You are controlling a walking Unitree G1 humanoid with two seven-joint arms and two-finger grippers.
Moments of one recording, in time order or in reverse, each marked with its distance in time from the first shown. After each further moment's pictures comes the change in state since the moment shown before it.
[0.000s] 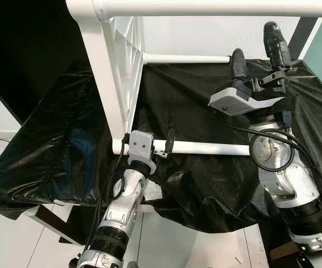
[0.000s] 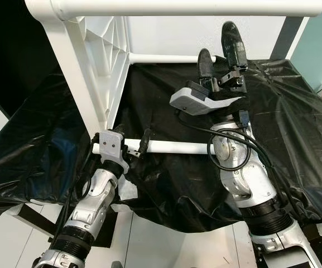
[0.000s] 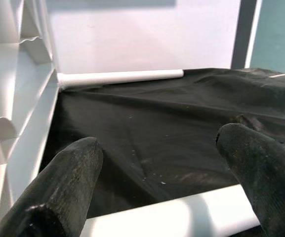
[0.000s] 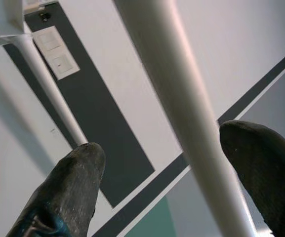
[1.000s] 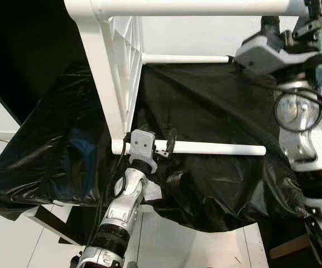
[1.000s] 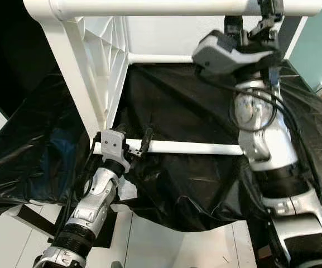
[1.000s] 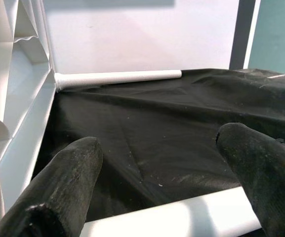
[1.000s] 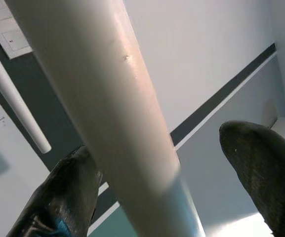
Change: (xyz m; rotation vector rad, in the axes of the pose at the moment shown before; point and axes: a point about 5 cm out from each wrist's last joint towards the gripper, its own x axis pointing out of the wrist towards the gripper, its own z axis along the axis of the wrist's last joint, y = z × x) left arm 0.004 -0.001 -0.001 -0.004 -0.005 -0.001; right arm 0.059 -0.024 -0.037 -0.089 0.039 -0.040
